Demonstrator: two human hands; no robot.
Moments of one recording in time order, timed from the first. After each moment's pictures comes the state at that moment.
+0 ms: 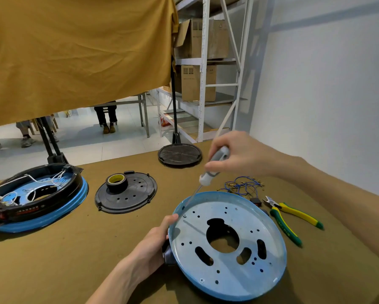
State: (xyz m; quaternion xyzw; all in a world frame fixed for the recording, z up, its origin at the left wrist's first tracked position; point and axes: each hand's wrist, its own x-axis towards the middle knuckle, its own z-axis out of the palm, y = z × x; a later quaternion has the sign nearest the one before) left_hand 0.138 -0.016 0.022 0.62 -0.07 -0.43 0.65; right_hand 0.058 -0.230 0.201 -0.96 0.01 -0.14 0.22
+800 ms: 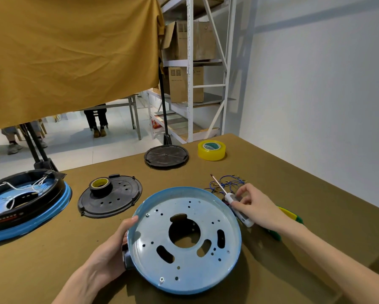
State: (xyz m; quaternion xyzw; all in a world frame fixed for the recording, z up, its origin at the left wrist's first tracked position) left_hand 0.156 0.019 0.023 0.59 0.03 -0.39 0.70; right_hand -0.004 -0.308 0.049 -0.89 0.26 -0.12 0.36
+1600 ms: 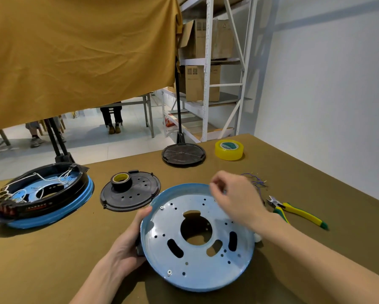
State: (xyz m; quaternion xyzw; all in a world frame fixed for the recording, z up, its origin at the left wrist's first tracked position) left_hand 0.163 0.028 0.021 0.53 0.05 -0.40 0.75; right_hand 0.054 -0.214 0.085 -0.93 0.09 -0.28 0.23
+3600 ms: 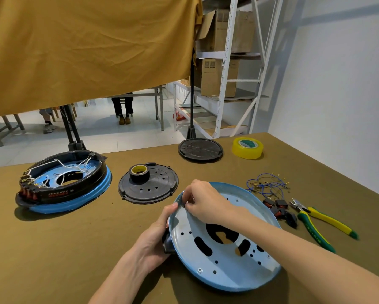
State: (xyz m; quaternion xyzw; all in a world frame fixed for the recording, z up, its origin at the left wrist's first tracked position) left_hand 0.176 0.022 0.003 0.53 -0.01 -0.42 0.73; right_hand 0.140 -0.133 0.071 -0.97 0.04 -0.07 0.22
